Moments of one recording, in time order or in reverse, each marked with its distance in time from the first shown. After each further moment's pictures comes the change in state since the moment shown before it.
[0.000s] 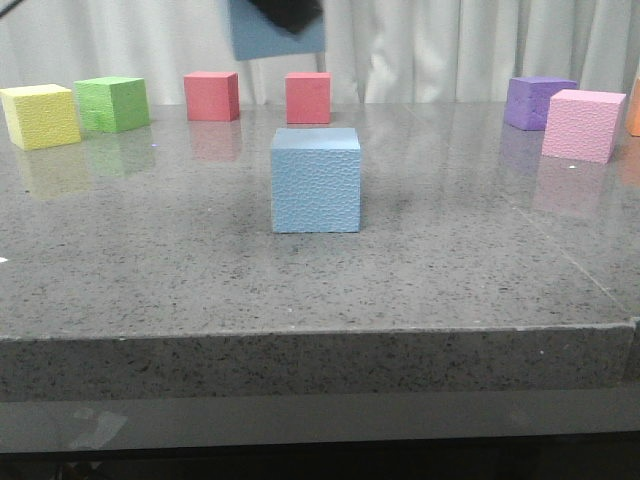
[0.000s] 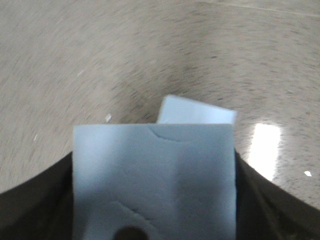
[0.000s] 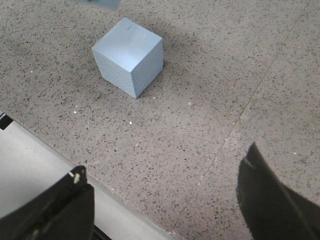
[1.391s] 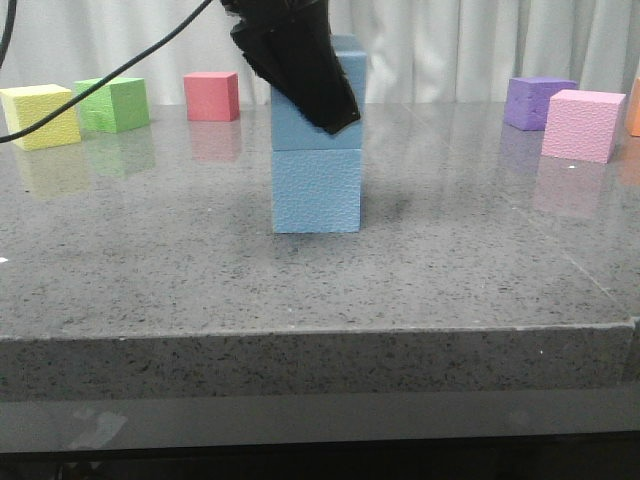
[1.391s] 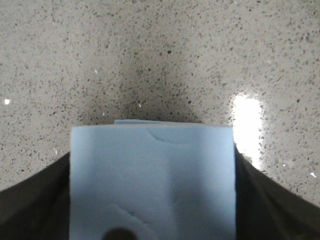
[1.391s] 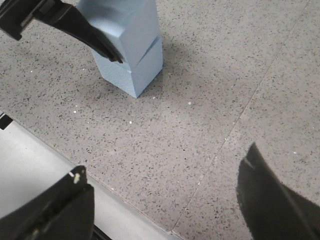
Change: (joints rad) left arm -0.006 0.135 -0.004 -0.045 0.010 0.125; right arm 0.000 0.000 0.000 0.000 0.000 0.000
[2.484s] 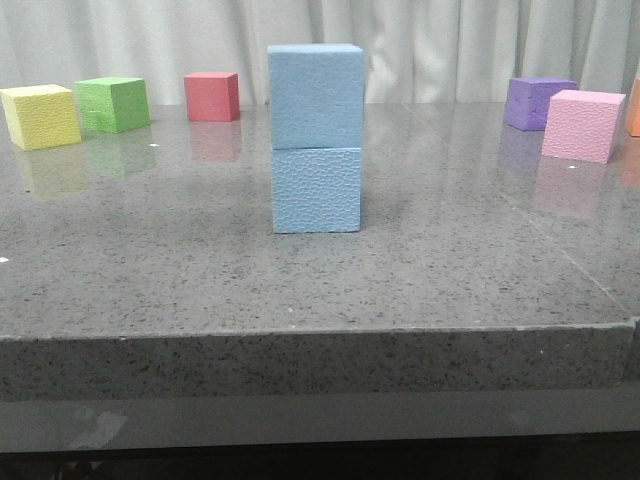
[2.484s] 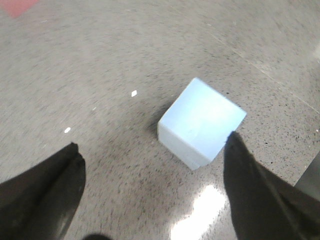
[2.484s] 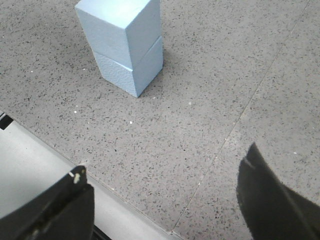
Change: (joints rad) left arm 0.145 -0.336 0.039 0.029 0.023 -0.655; right arm 0.000 0.000 0.000 0.000 0.000 0.000
